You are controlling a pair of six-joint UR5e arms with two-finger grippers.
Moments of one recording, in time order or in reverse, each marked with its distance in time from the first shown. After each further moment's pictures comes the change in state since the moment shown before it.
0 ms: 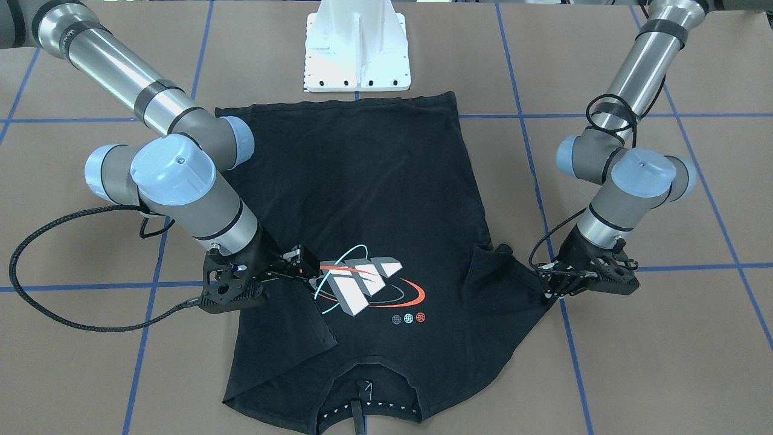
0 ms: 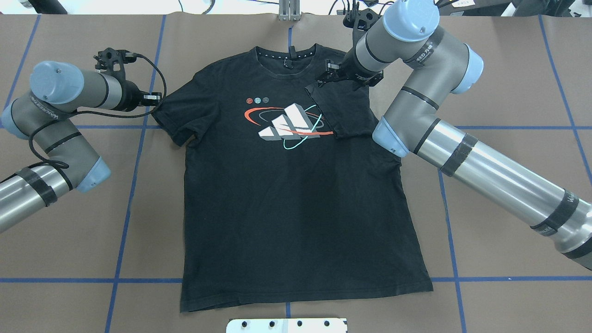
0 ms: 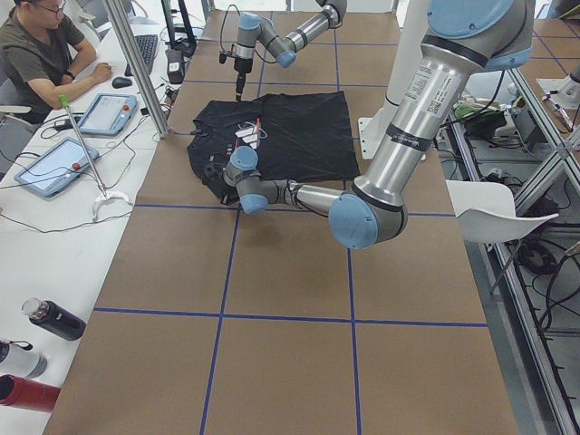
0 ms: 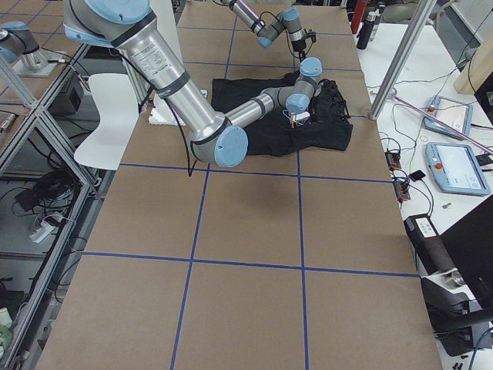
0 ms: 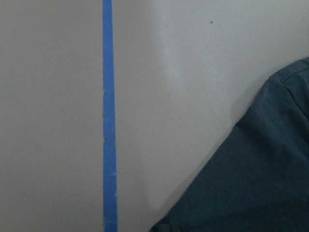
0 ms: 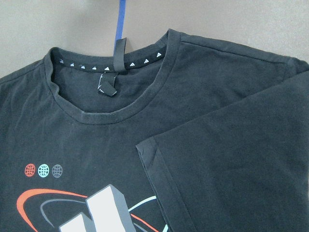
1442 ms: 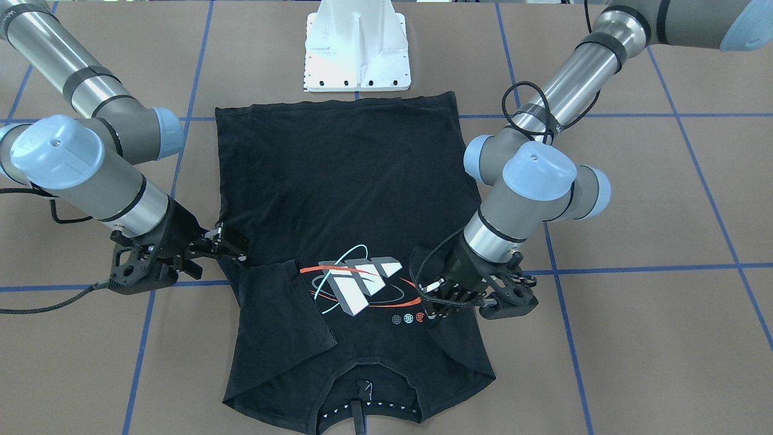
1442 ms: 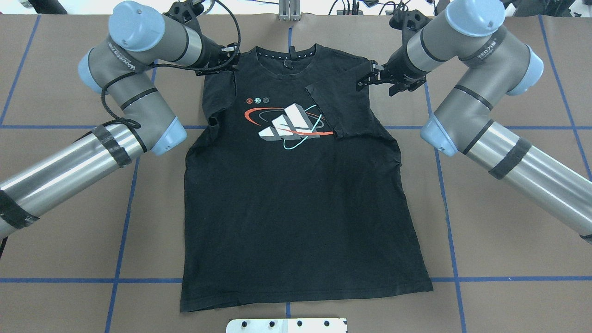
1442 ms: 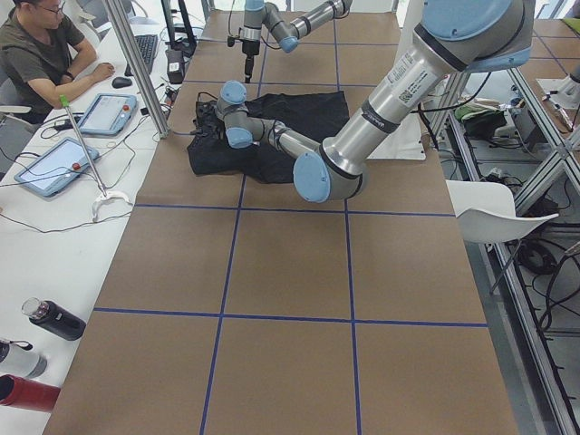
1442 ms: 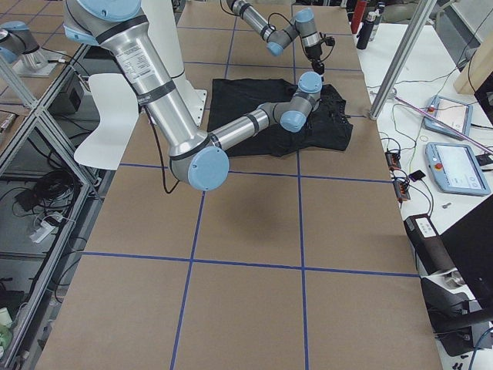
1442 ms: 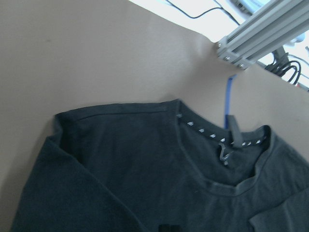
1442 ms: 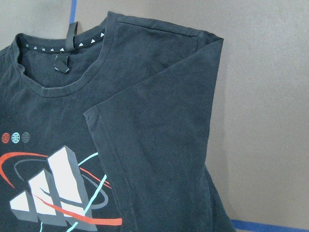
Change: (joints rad) left arm 0.048 -0.381 0.114 0.102 -0.001 -0.424; right arm 0.095 -0.231 0.203 0.011 0.176 -0.016
